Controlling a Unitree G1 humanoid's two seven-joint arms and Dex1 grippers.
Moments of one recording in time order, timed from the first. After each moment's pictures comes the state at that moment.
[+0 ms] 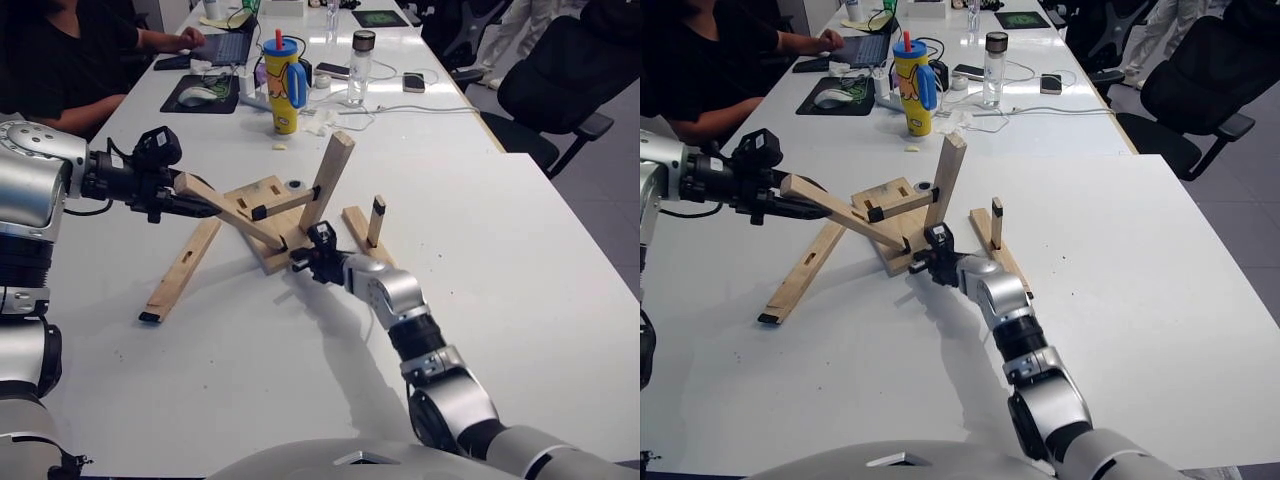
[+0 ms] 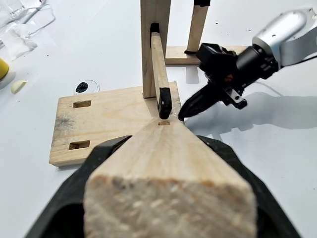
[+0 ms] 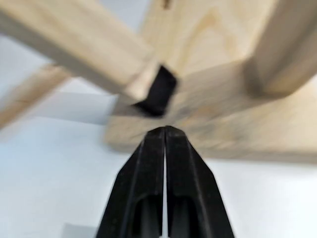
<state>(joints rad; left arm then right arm) -0.83 0.96 -0.17 0.27 -0.22 0.64 -1.46 -0.44 0.08 0.18 0.25 0.20 0.72 0.41</state>
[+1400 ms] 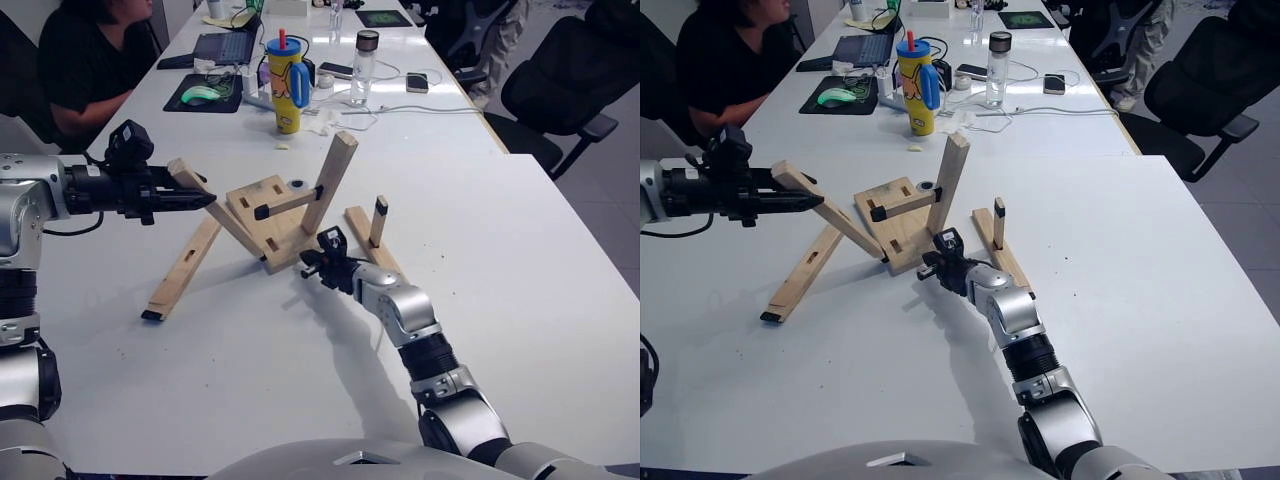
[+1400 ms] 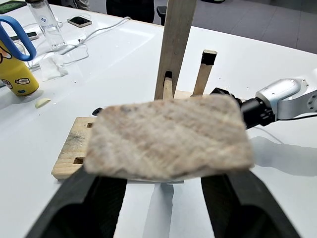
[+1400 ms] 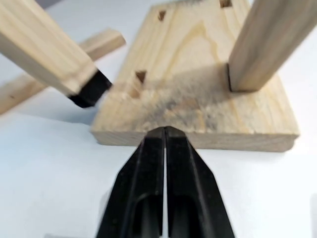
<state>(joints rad) -0.64 0.92 0.06 0.15 -0.43 0.71 -1.28 -0.40 0.01 0.22 0.22 0.15 0.61 0.37</state>
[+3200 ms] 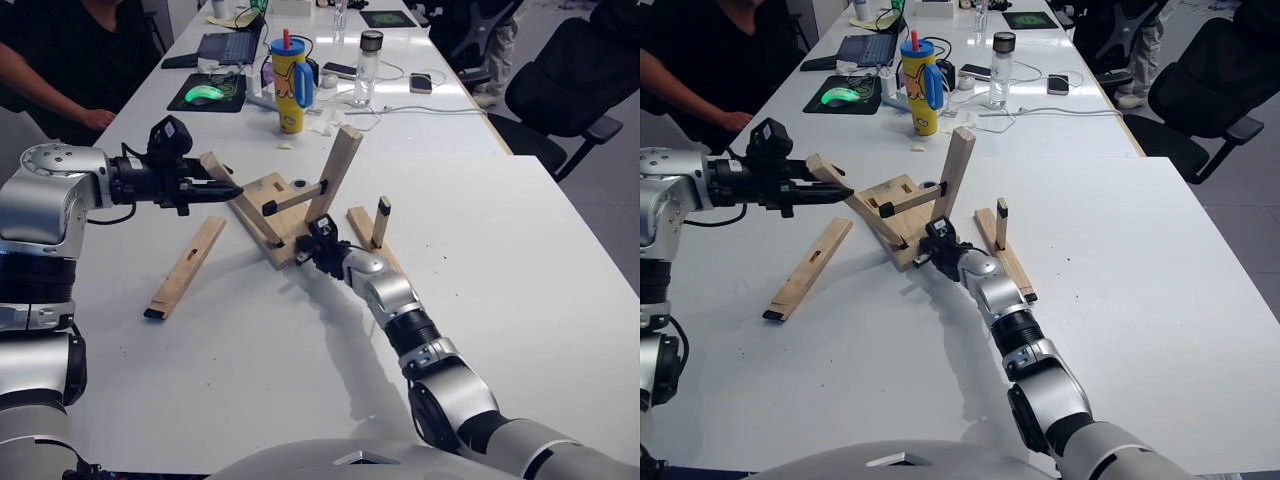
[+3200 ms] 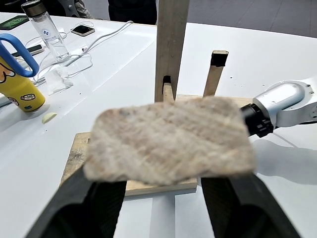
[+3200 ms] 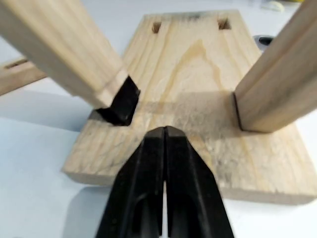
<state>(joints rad) -0.71 0.83 -0.06 0.13 -0.37 0.65 -1.19 -0.63 0.05 0.22 0.62 0.04 0.37 0.37</state>
